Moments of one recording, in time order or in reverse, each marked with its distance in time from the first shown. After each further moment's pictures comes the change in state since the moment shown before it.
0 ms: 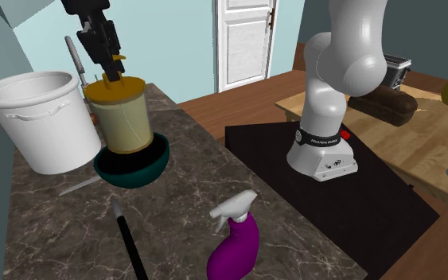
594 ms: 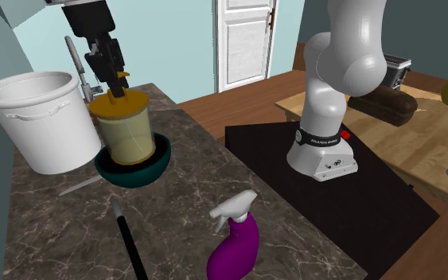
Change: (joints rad) arm 0.000 0.016 0.000 -0.074 0.000 0.091 -0.003
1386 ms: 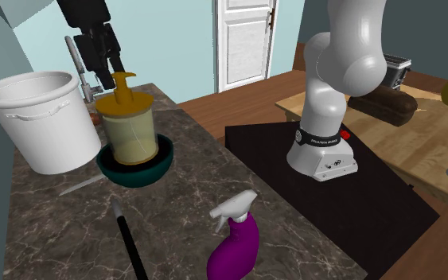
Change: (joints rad) arm 0.000 0.005 0.000 0.047 -0.001 -0.041 0.001
